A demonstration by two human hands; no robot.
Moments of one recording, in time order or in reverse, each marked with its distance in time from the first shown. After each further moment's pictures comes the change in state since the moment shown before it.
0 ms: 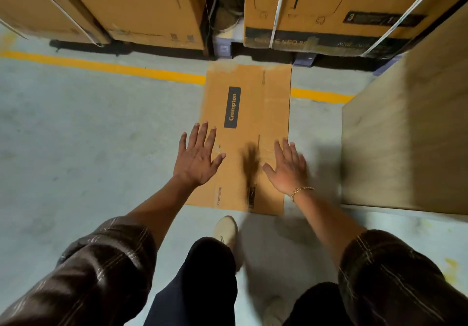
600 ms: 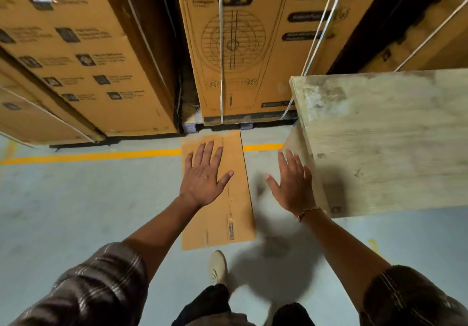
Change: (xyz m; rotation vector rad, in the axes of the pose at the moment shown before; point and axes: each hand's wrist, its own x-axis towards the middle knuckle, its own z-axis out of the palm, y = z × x) left_hand -0.084 0.102 -0.379 -0.098 0.165 0.264; right_hand -0.228 -0.034 -0.349 0.008 0.434 0.095
